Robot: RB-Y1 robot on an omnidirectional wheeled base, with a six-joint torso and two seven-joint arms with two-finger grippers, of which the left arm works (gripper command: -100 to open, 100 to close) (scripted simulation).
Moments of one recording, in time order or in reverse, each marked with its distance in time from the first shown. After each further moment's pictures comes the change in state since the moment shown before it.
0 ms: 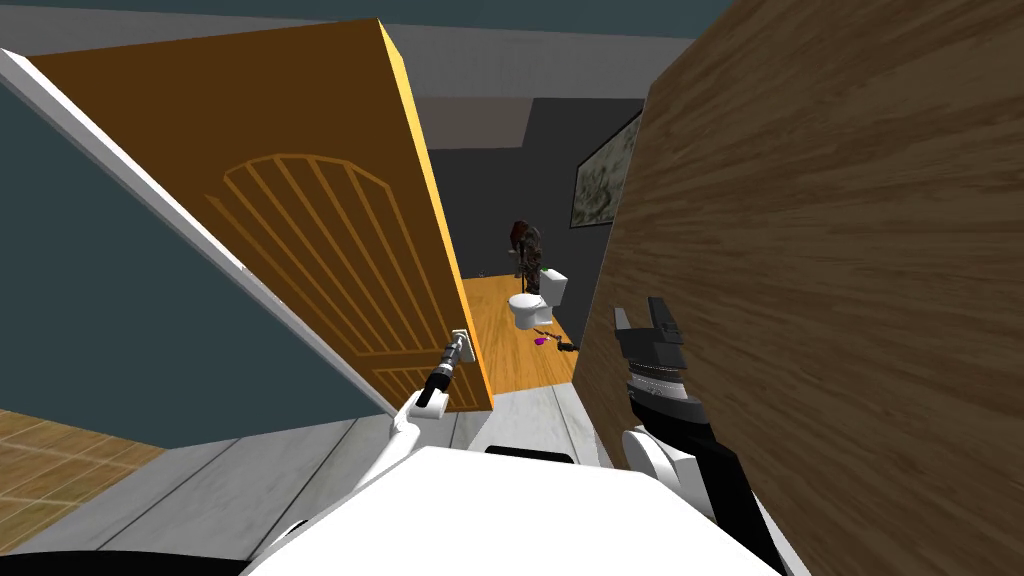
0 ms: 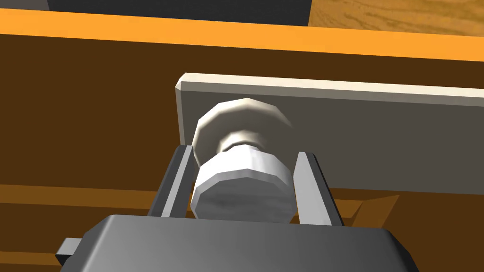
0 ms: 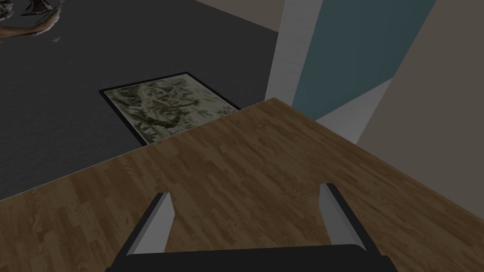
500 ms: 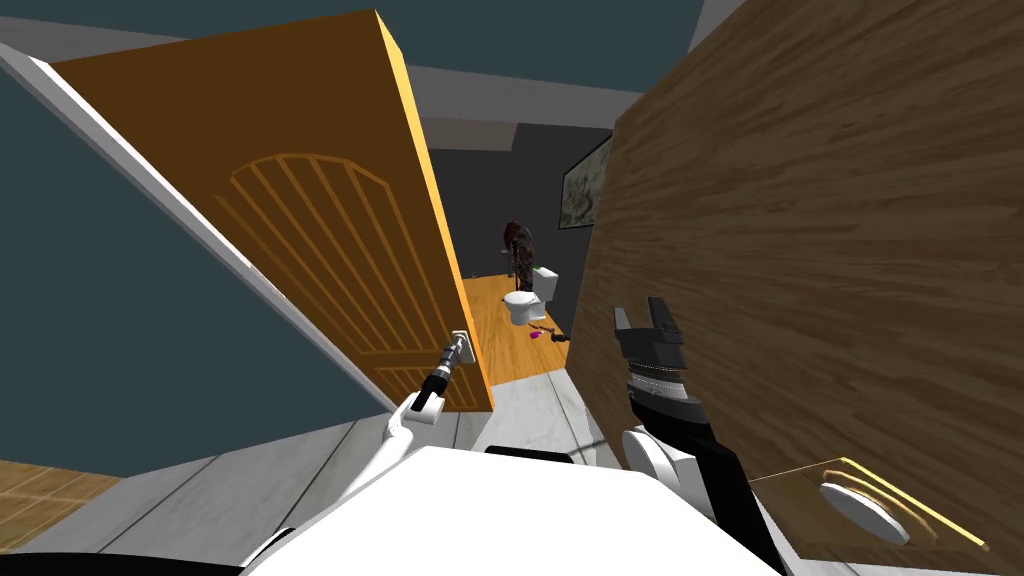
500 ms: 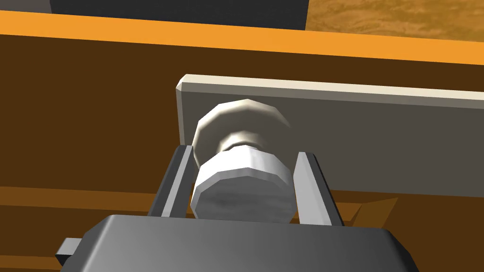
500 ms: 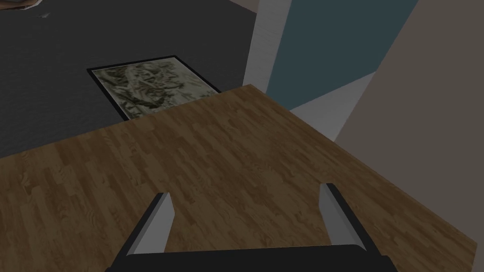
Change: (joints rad) arm 0.034 0.056 -0.052 -0.027 0.005 -0.019 0.058
